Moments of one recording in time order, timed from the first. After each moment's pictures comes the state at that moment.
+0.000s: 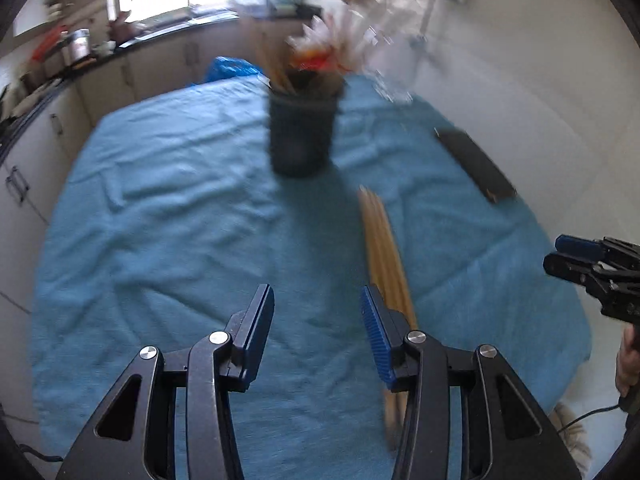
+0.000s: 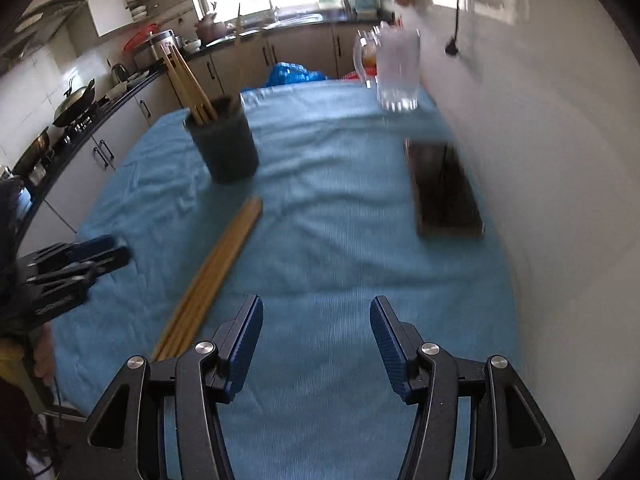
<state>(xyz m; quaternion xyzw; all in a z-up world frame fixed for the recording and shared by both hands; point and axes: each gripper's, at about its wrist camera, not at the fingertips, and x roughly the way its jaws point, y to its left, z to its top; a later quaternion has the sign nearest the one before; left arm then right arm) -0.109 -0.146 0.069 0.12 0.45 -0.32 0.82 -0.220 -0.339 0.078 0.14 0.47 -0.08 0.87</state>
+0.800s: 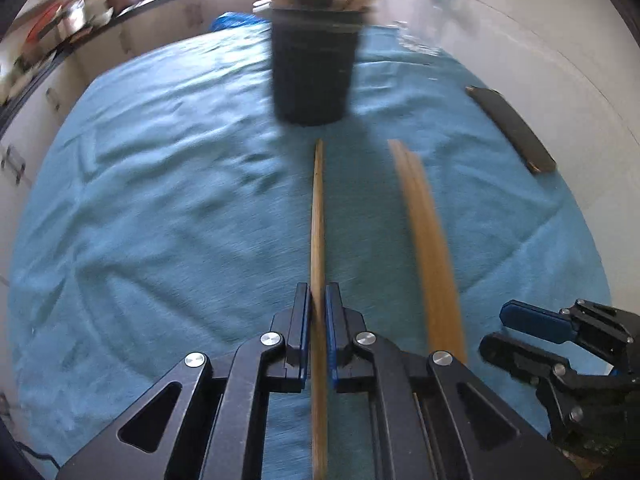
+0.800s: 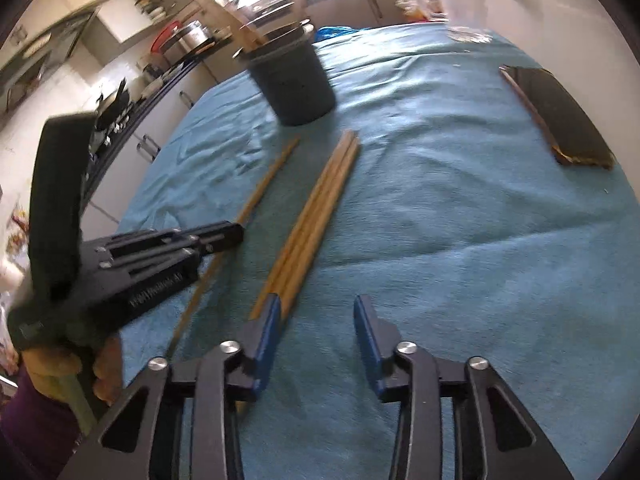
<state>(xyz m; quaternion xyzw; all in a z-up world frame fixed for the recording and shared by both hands) -0.073 -0.149 0.028 0.12 0.51 -0.28 0.80 -0.171 -0.276 0.014 0.22 0.48 0.01 0.85</state>
